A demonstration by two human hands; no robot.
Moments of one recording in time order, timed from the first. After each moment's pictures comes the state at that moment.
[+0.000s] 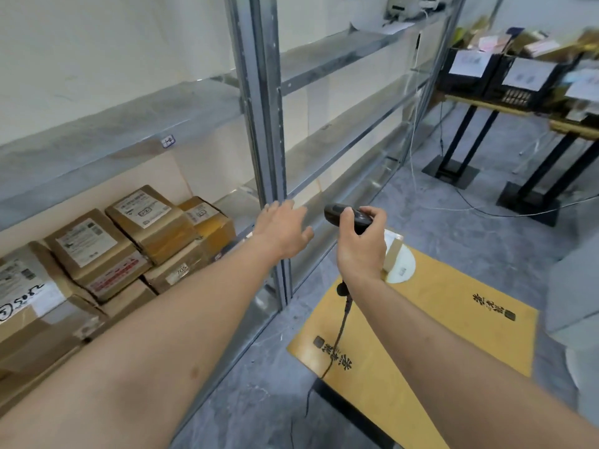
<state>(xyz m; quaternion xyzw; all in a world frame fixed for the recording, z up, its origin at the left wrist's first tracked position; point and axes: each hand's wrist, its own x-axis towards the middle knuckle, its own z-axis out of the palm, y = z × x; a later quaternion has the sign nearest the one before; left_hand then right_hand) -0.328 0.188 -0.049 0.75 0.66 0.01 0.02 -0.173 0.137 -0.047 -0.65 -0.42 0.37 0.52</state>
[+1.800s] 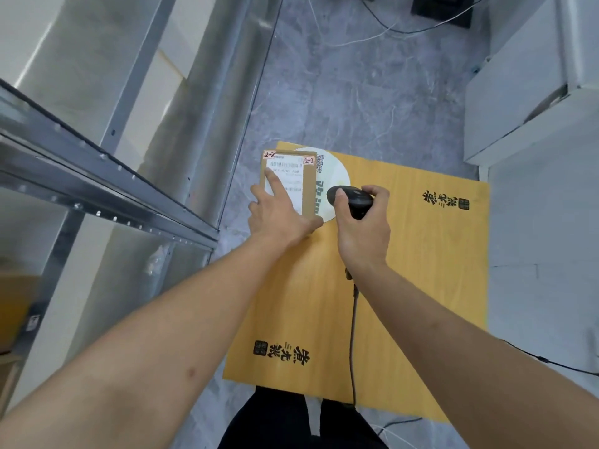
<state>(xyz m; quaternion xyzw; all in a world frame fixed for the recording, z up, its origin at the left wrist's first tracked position) -0.116 0.352 -0.285 0.66 0.67 -0.04 0.33 -0.005 0.267 -0.245 -0.84 -0.21 0.31 0.40</state>
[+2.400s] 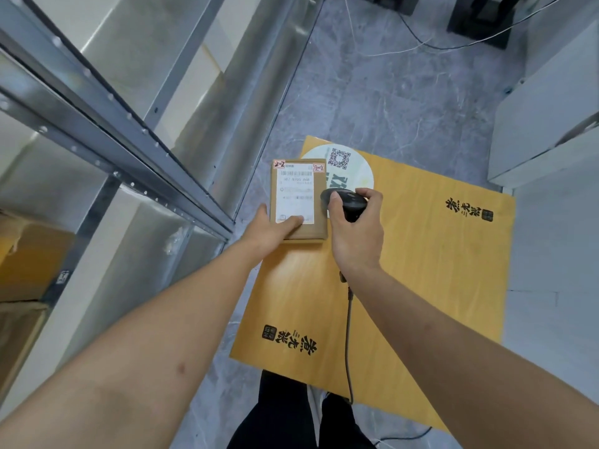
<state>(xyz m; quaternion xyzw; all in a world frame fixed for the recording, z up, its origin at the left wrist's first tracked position) -0.206 0.326 -0.327 0.46 0.68 0.08 0.56 -0.048 0.255 -0.246 -0.81 -0.26 0.35 0.39</state>
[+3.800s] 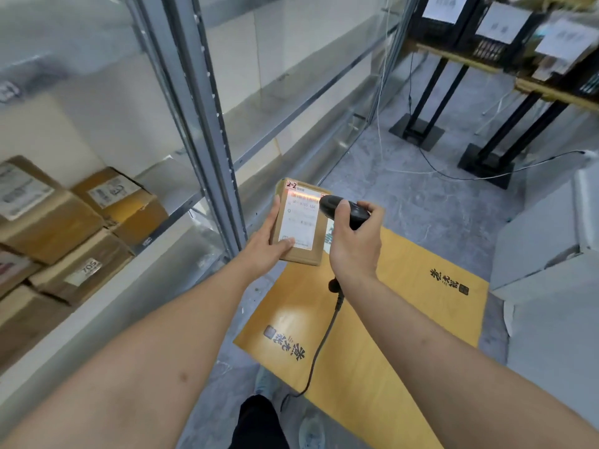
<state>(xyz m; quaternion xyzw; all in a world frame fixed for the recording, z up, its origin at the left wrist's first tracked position) -0.253 0.224 -0.184 0.57 0.57 0.28 0.52 -0.085 0.190 -0.101 -0.71 -0.36 0.35 0.49</state>
